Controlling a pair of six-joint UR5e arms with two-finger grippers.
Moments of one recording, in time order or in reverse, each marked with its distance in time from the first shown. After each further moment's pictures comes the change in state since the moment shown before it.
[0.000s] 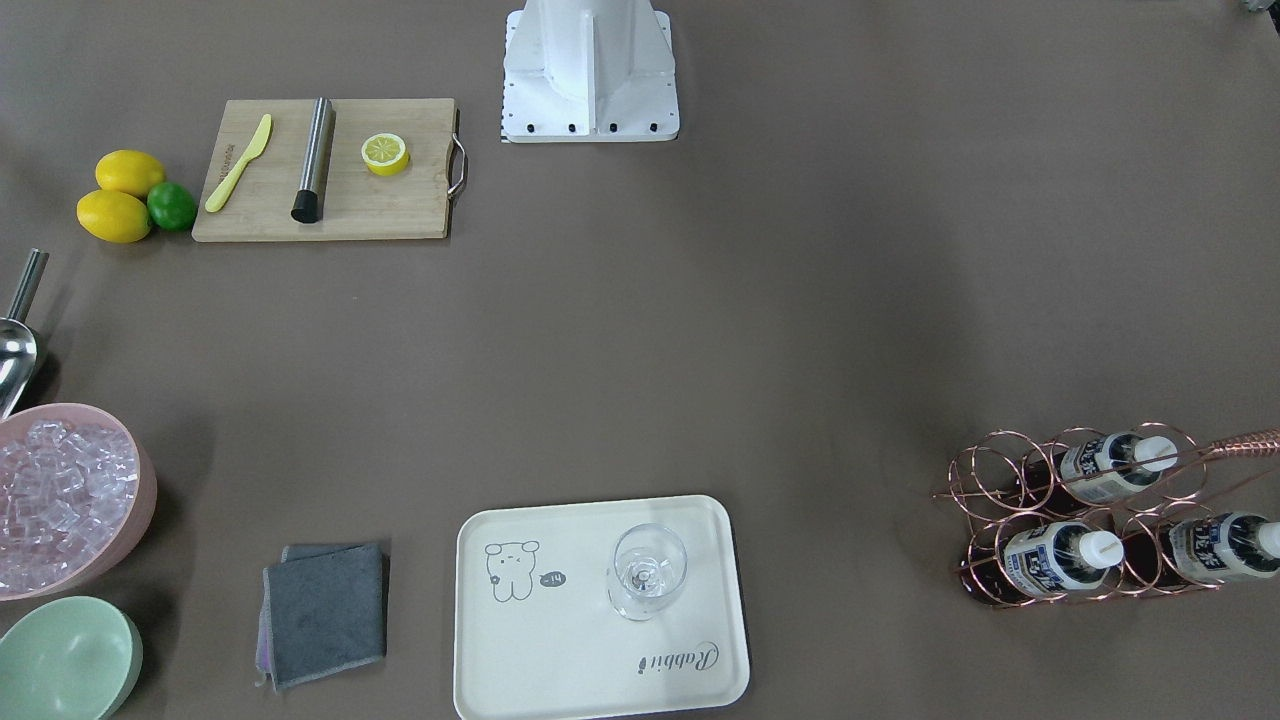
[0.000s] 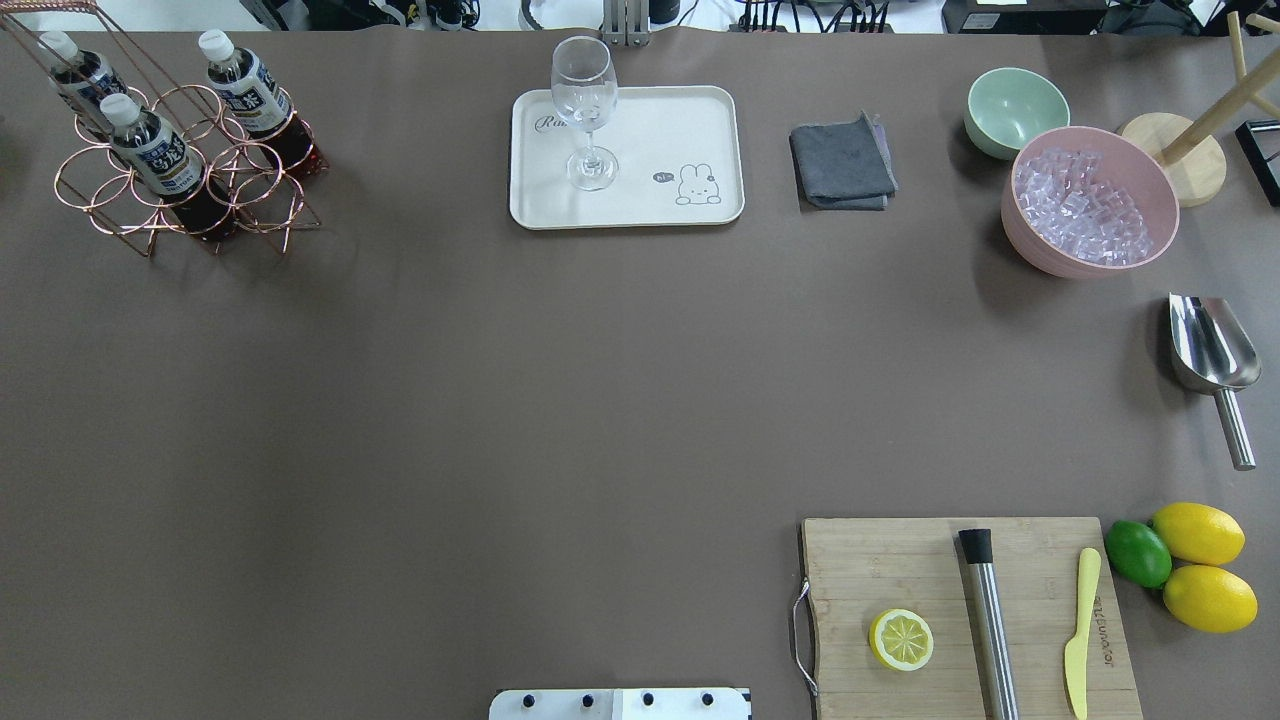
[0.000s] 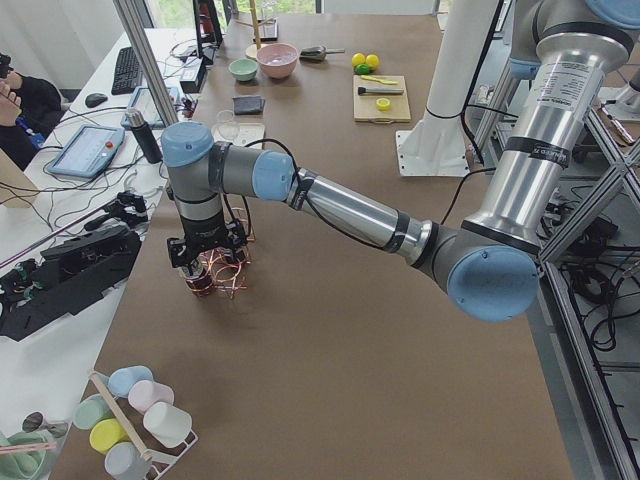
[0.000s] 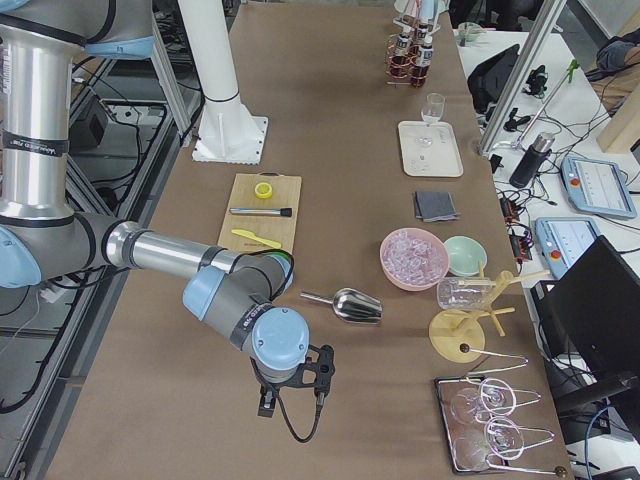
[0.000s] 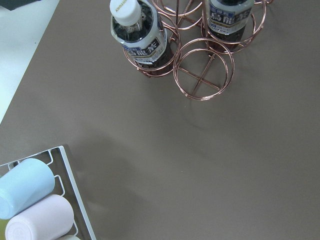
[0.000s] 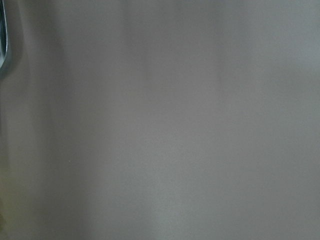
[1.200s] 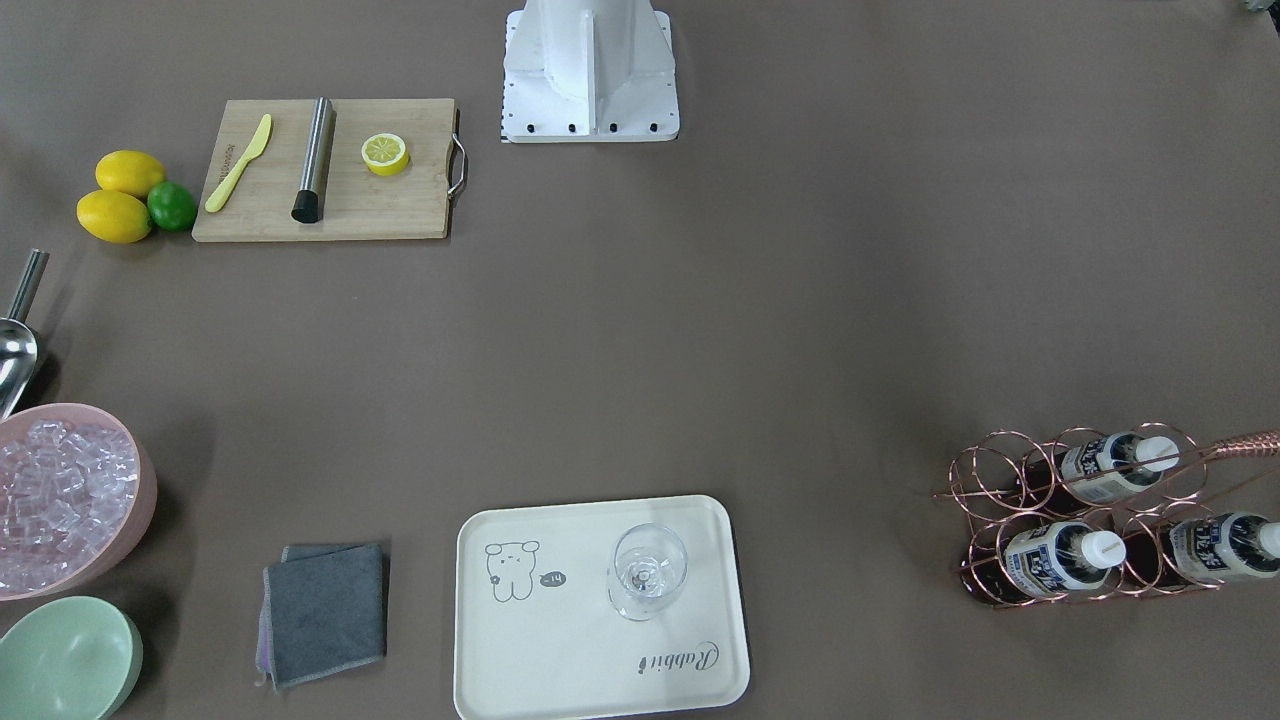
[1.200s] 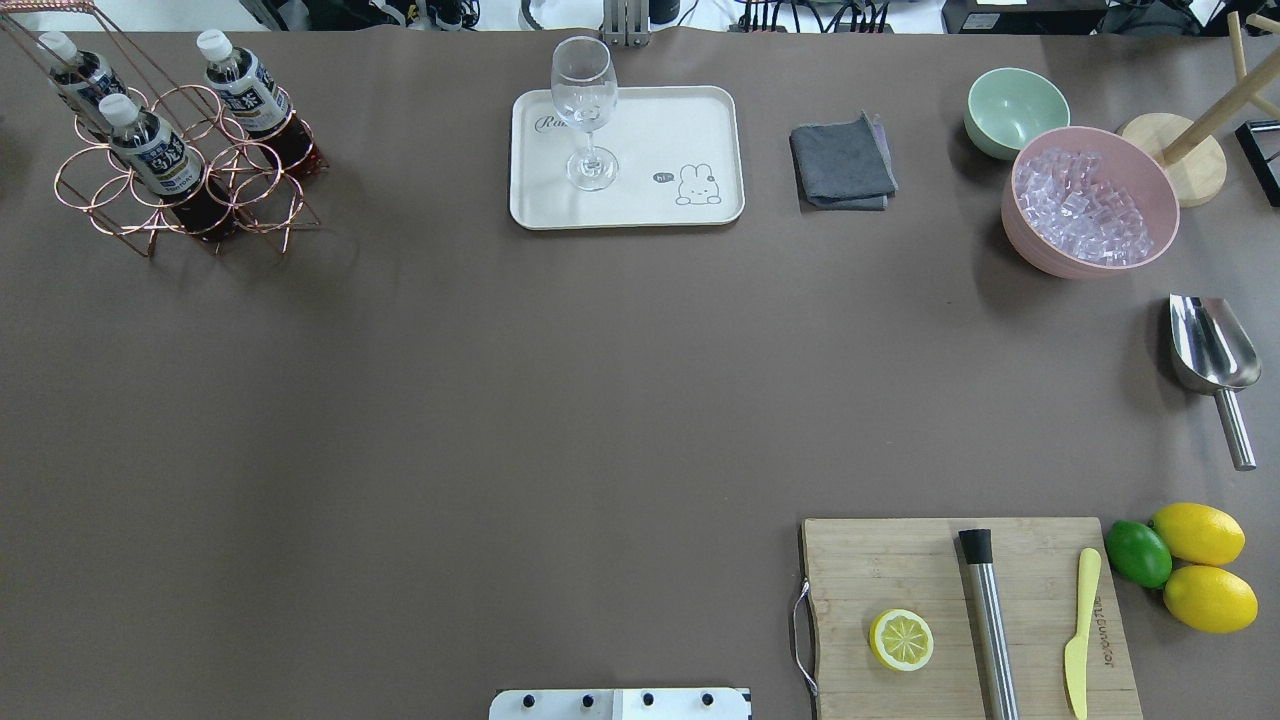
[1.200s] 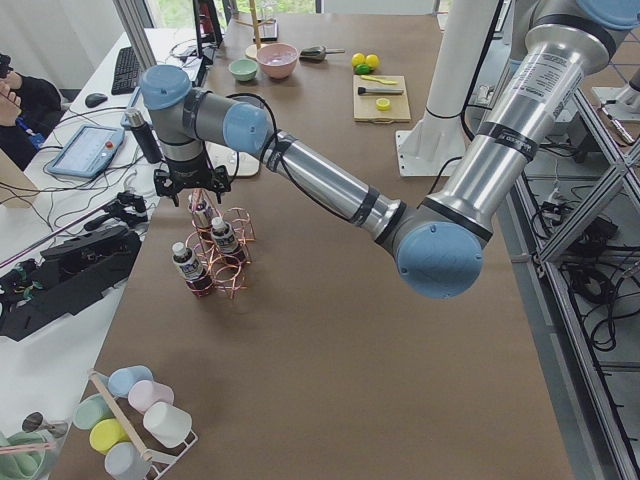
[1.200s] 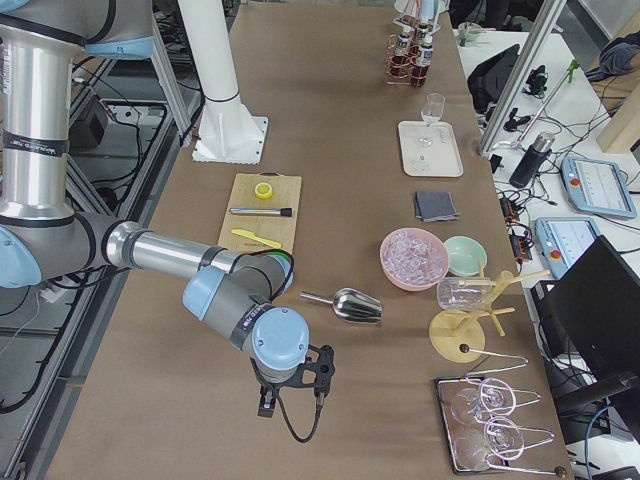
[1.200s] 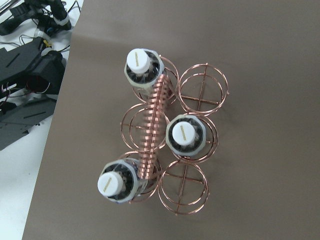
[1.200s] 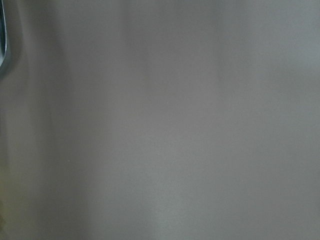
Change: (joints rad) left arm 0.099 -0.227 0.067 0.006 -0.166 0.157; right arm 0.000 0.000 0.000 0.000 -0.002 0.000
